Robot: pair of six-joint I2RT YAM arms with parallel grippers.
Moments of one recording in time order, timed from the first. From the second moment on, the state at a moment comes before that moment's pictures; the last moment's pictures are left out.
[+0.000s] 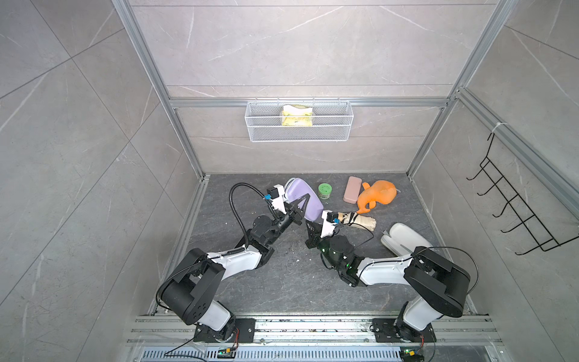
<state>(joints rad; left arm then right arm) -0.64 1.52 0.68 1.16 0.16 -0.56 0.91 1.64 0.62 0.98 0.39 0.47</state>
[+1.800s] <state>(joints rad) -0.64 1.38 0.68 0.93 0.17 -0.70 0.91 1.45 0.57 0.84 0.26 0.05</state>
